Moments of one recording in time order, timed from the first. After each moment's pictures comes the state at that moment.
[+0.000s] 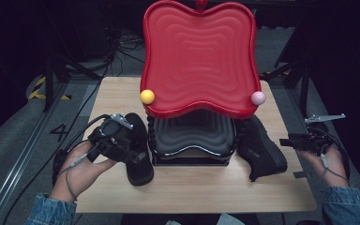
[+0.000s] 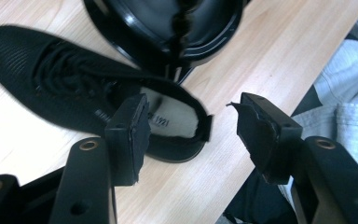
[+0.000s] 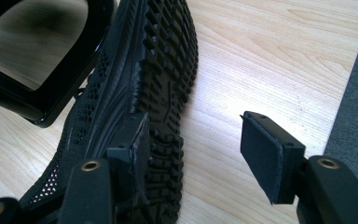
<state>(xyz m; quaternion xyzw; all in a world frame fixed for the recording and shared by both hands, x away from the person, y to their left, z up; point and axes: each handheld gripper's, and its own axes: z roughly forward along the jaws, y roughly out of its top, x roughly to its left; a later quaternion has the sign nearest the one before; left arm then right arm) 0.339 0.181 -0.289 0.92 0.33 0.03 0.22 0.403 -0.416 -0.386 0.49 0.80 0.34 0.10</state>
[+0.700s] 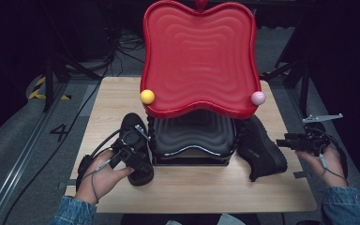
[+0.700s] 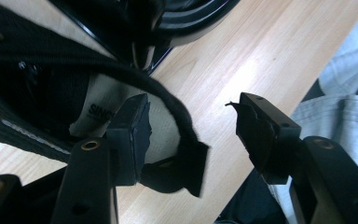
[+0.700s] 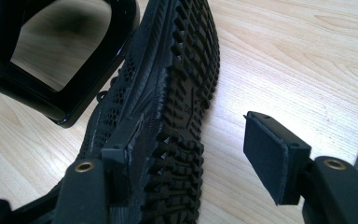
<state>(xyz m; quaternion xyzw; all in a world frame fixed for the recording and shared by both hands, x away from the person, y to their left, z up) 0.357 0.155 -0.354 0.92 0.35 -0.04 0.18 0.403 -0.409 -0.387 0.47 0.80 0.36 0.08</state>
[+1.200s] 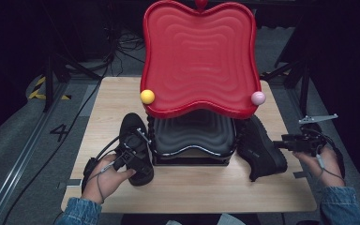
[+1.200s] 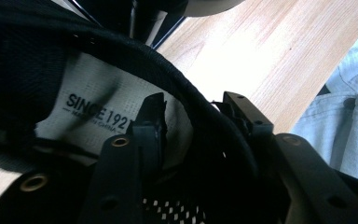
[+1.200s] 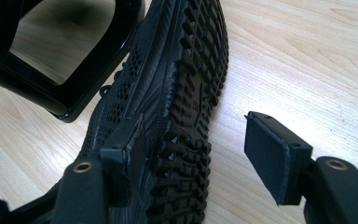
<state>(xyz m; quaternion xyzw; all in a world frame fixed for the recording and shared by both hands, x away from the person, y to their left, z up) 0.367 0.153 -0.390 0.91 0.37 -0.09 0.17 0.405 -0.403 -0.392 0.46 0.81 0.35 0.07</state>
